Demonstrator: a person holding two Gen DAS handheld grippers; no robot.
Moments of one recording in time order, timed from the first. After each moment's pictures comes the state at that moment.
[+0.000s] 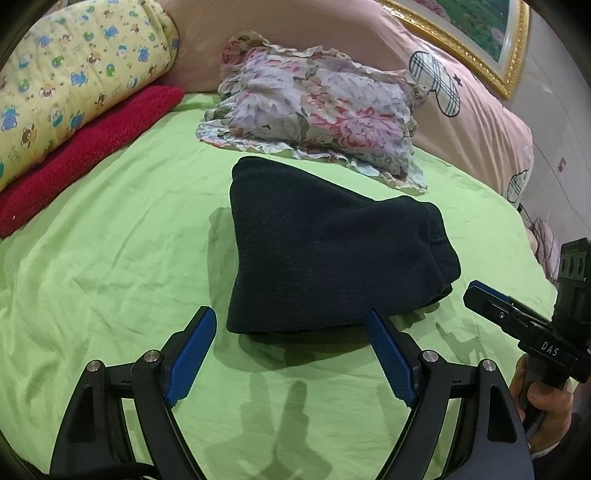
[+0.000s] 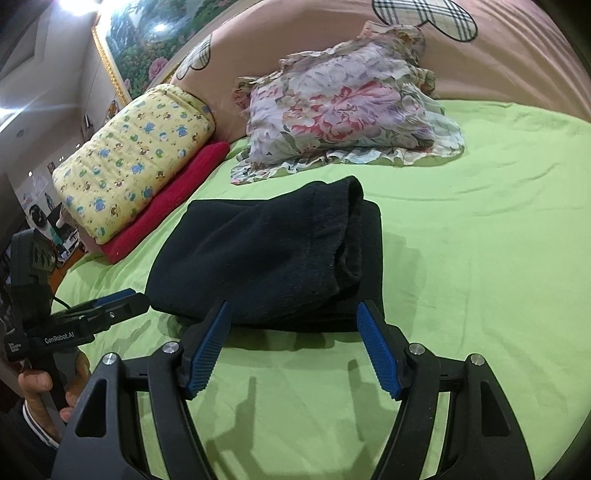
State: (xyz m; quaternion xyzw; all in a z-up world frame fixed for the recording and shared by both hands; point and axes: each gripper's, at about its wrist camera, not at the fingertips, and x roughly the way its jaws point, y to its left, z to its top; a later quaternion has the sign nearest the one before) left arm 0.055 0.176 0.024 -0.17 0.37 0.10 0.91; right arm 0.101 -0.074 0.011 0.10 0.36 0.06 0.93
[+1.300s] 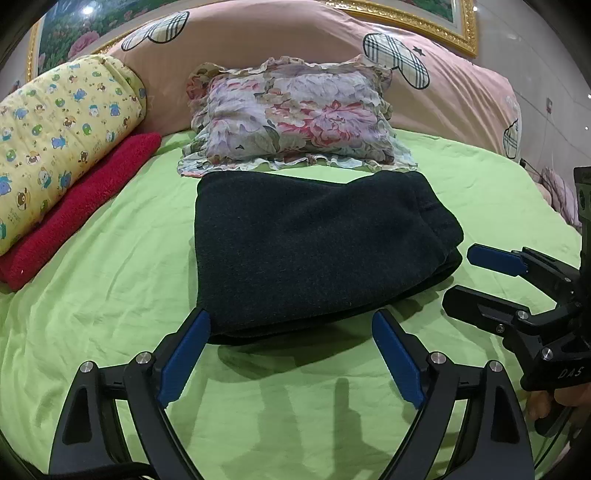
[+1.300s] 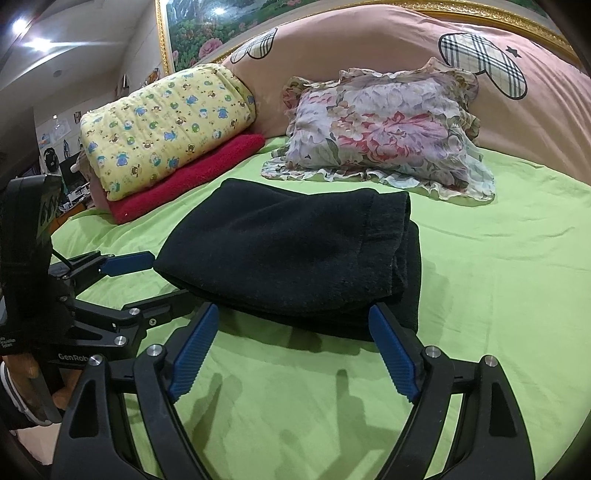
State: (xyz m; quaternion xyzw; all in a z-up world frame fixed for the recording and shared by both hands) left arm 0.066 0.132 0.006 -0.04 0.34 0.11 0.93; right arm 0.090 -0.036 -0.002 0.00 0.32 0.10 0.94
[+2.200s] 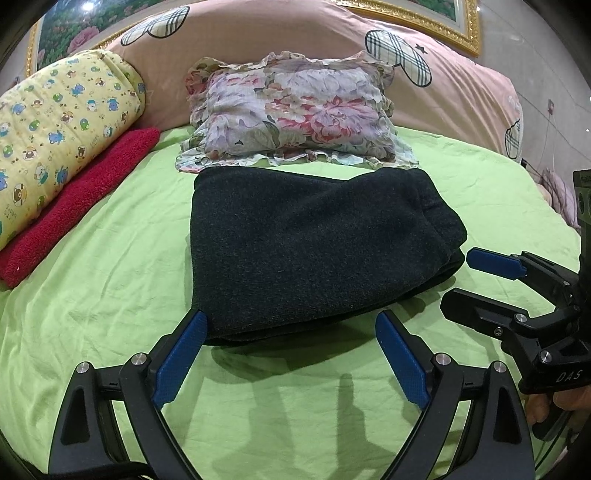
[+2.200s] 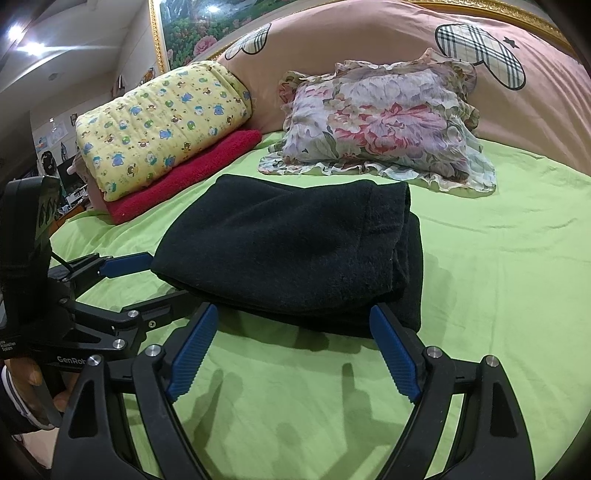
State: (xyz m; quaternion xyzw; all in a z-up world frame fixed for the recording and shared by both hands) left arm 0.072 0.132 0.003 -0.05 0.35 0.11 0.93; right arm 0.095 -0.035 -0.007 0.01 0.33 0.09 0.94
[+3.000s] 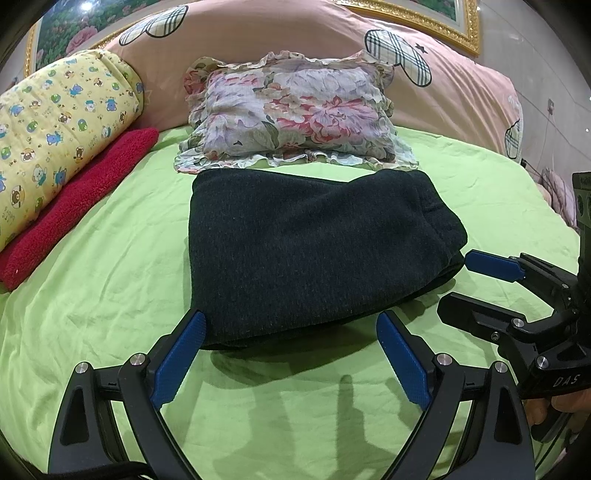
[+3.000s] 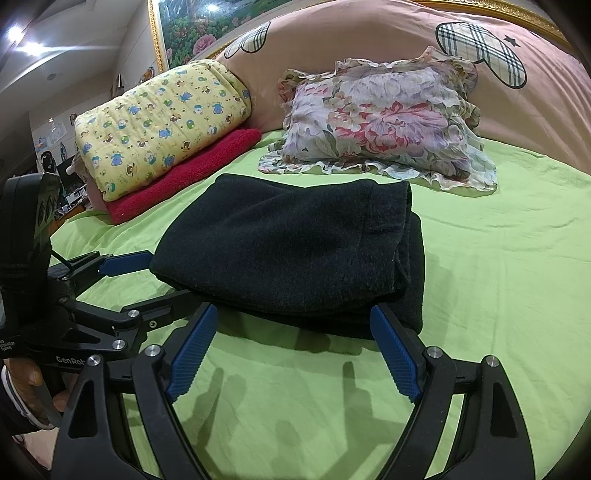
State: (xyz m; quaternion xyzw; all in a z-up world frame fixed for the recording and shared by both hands) left arm 0.074 0.132 0.003 -0.05 0.35 0.11 0.93; right arm 0.097 -0.036 -0.008 0.01 0.33 0.09 0.94
